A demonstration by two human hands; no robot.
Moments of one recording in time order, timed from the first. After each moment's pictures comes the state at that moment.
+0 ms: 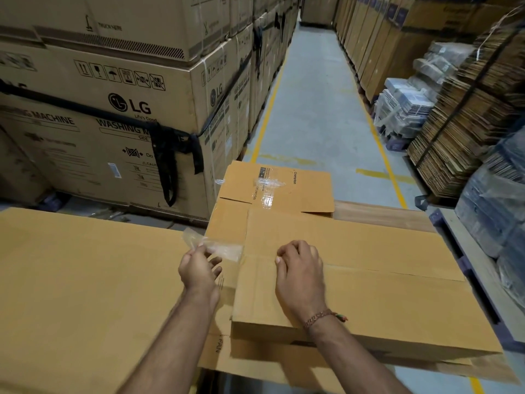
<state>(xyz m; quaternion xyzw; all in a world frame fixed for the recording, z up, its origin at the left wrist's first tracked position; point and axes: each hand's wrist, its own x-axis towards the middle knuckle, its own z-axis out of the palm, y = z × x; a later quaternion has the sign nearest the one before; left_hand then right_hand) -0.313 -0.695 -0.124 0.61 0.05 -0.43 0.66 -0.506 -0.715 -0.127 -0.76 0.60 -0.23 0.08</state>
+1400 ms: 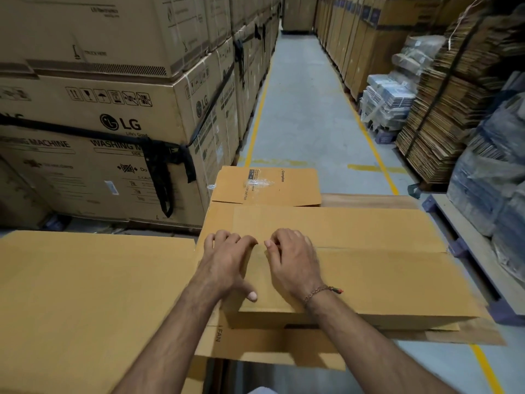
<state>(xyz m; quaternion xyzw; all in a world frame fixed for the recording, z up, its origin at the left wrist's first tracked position) -0.362 -0.658 -0.052 0.68 -0.73 -0.11 0.02 -0.536 -0.697 -0.099 -0.78 0.55 -0.28 0.09</state>
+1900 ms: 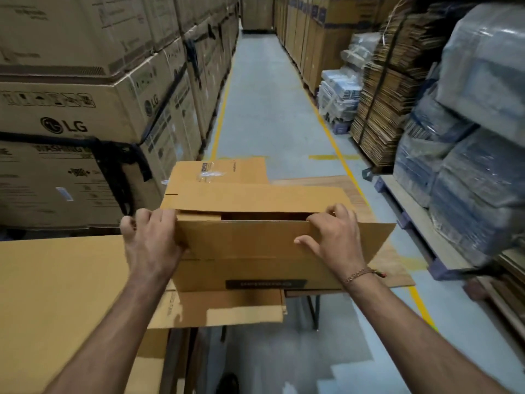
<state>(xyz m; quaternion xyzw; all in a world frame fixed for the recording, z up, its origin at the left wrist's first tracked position) -0.418 -0.595 -0.030 0.75 -0.63 0.17 0.08 -0.778 -0.640 -0.061 -0.77 0.58 -0.24 -0.12</state>
